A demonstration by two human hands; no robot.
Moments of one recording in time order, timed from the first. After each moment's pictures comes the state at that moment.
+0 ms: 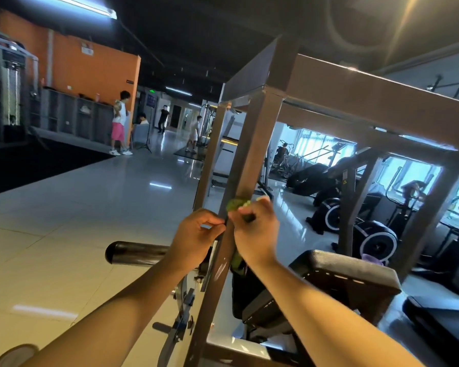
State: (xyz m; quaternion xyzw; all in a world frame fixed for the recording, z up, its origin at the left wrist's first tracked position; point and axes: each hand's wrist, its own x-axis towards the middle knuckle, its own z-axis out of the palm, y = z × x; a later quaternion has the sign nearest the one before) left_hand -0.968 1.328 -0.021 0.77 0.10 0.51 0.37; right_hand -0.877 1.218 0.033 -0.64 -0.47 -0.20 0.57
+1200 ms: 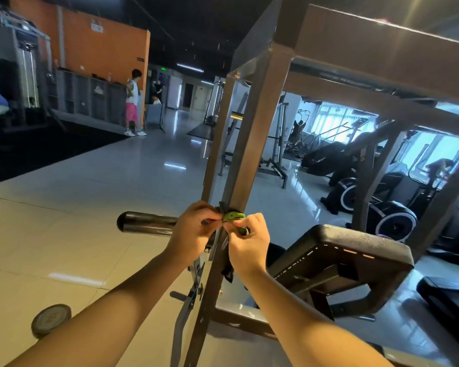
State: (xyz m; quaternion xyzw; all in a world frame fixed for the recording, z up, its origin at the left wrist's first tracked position) left_hand -0.975 1.329 -0.076 0.78 0.06 0.52 0.33; right_hand -0.880 1.209 -0.061 -0.66 -0.44 -0.07 0.60
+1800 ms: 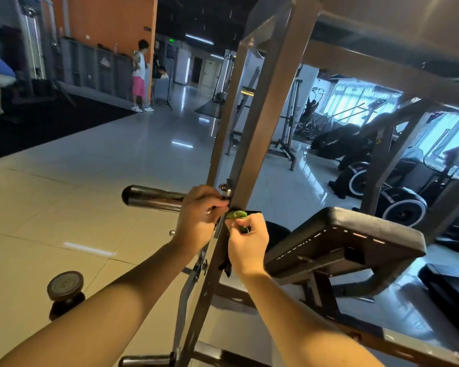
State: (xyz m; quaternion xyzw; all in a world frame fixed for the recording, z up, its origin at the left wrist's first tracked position) left_hand -0.959 1.333 -0.113 0.77 0.09 0.57 0.27; right_hand -0.886 1.205 -0.106 -0.70 -0.39 0.01 0.60
